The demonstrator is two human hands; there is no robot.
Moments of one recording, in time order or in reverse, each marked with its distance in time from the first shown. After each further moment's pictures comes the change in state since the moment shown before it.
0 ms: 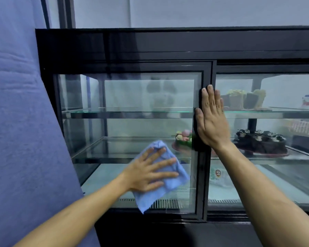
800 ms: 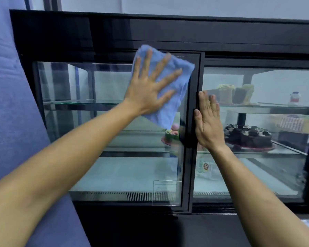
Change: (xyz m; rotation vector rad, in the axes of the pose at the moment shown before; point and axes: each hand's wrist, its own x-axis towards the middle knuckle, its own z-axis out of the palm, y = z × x) left_hand 0.161 -0.134 -0.054 0.067 0.189 -0.483; right_hand -0.030 0.026 -0.011 0.171 -0.165 0.189
